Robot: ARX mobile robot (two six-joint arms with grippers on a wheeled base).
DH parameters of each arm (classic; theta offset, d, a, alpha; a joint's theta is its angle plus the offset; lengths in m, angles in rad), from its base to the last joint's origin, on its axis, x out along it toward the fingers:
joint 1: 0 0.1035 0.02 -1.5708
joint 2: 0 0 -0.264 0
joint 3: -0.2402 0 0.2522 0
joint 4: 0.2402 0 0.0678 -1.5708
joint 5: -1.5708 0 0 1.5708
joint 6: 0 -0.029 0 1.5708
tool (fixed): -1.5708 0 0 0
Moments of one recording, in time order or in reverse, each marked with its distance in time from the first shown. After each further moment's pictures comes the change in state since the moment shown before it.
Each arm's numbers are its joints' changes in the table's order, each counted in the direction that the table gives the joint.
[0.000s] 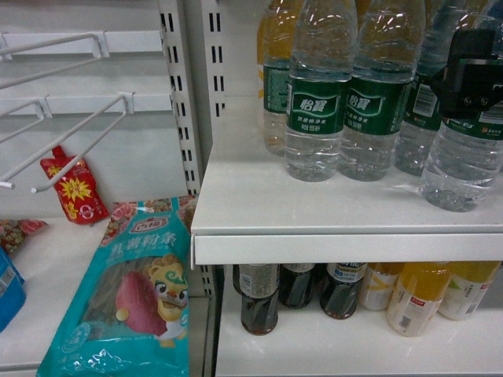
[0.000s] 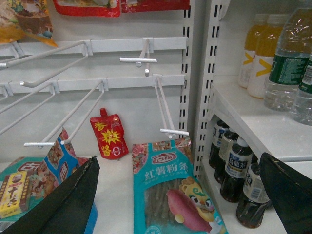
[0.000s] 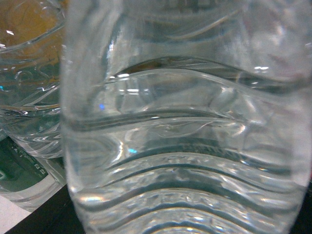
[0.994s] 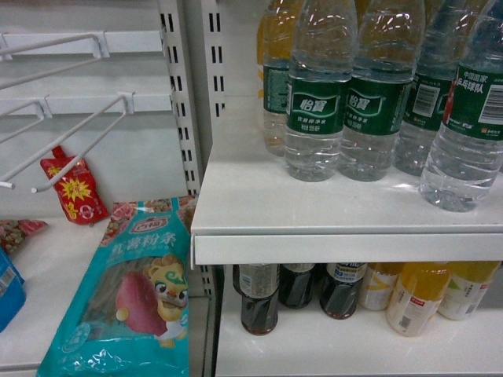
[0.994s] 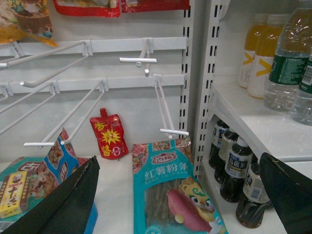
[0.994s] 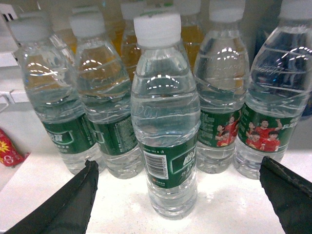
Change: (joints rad) left arm 0.000 0.000 0.000 0.000 0.000 0.000; right arm -0.018 -0.498 0.313 0.040 -0.040 0.005
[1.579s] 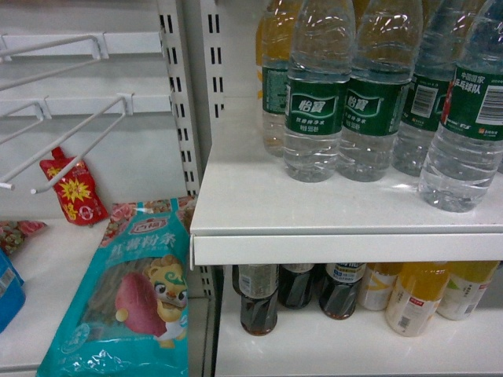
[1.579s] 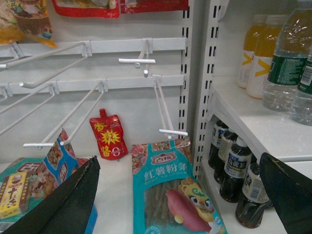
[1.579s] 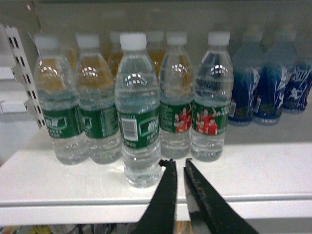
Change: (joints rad) left arm 0.000 0.000 0.000 0.000 0.000 0.000; right arm 0.008 -0.642 0.327 0.153 0.115 0.082
